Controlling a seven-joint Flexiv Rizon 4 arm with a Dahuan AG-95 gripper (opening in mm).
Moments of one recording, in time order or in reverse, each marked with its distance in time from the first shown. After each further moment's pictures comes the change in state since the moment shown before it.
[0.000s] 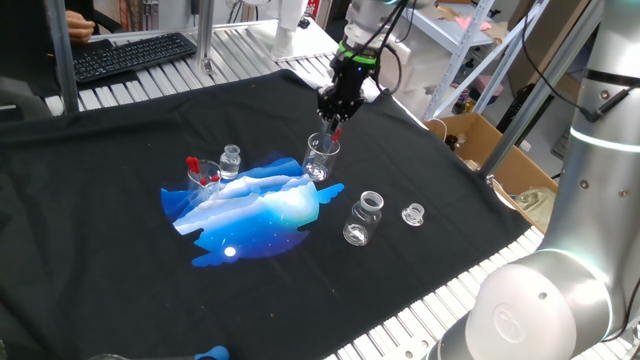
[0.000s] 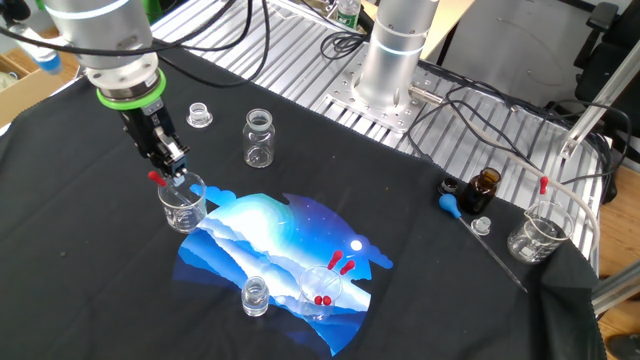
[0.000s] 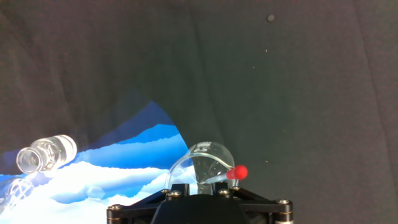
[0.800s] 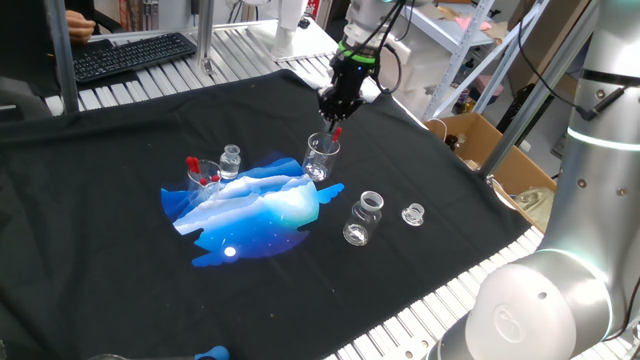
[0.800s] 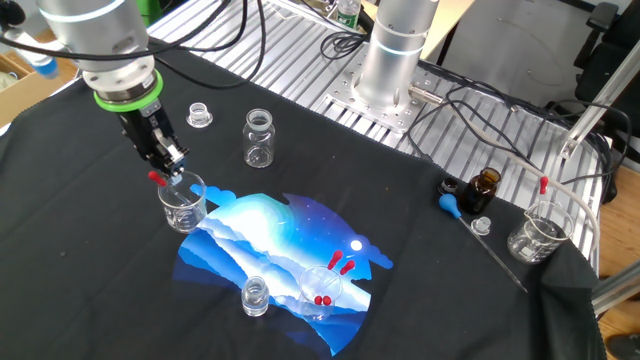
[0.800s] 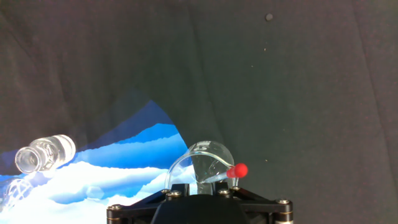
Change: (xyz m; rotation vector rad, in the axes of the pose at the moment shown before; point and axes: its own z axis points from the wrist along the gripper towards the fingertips) arm -0.001 0.000 0.001 -0.016 0.021 -0.027
